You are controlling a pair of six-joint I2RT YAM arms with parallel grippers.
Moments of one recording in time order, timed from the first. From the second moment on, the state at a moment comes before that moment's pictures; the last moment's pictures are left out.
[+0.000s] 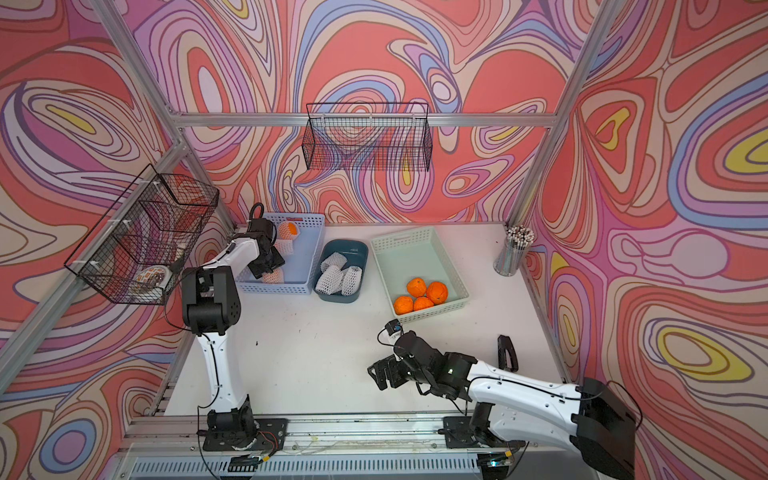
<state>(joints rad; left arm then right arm) 0.05 2.20 1.75 -0.74 -0.21 -0.63 1.02 1.00 0.50 -0.28 0.00 0.56</state>
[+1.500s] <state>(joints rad) -0.41 1.25 1.12 -0.60 -0.02 -0.54 1.02 0.87 0.59 -0.44 0.09 0.57</state>
